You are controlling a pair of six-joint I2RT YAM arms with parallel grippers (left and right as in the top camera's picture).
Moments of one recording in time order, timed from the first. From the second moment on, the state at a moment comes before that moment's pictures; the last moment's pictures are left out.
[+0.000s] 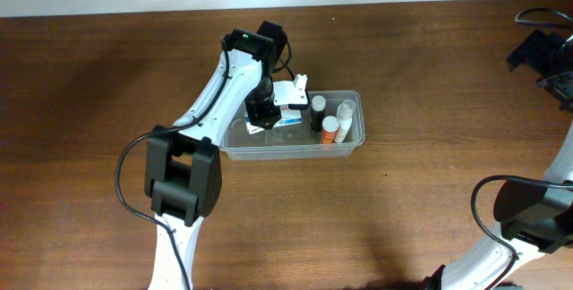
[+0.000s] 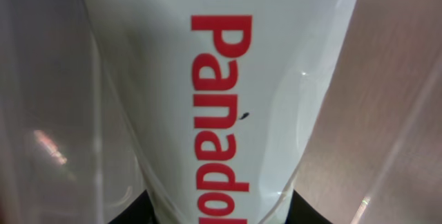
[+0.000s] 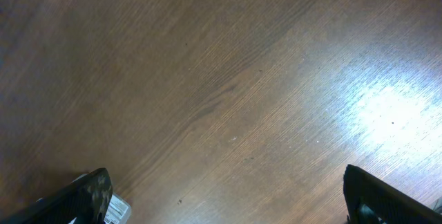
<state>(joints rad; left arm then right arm) -0.42 2.31 2.07 -1.35 0.10 0.98 -0.44 1.98 2.36 -1.69 0.03 0.40</state>
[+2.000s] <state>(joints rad) -0.31 2.22 2.58 -1.68 0.12 0.30 -0.44 1.98 2.36 -1.69 0.03 0.40</state>
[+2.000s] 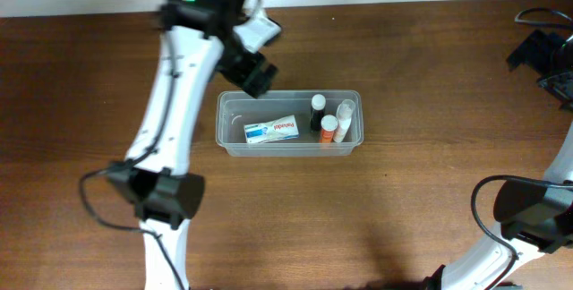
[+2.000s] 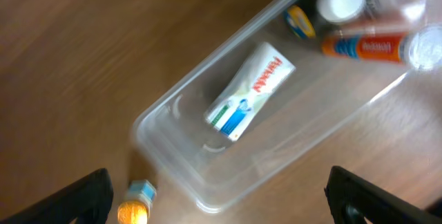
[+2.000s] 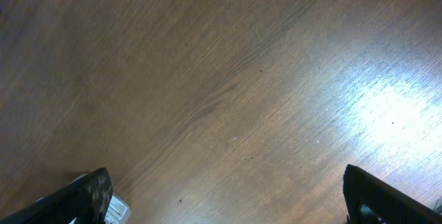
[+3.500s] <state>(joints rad) 0.08 2.12 1.72 -1.23 0.03 0.05 -0.44 1.98 2.36 -1.69 0.03 0.40</state>
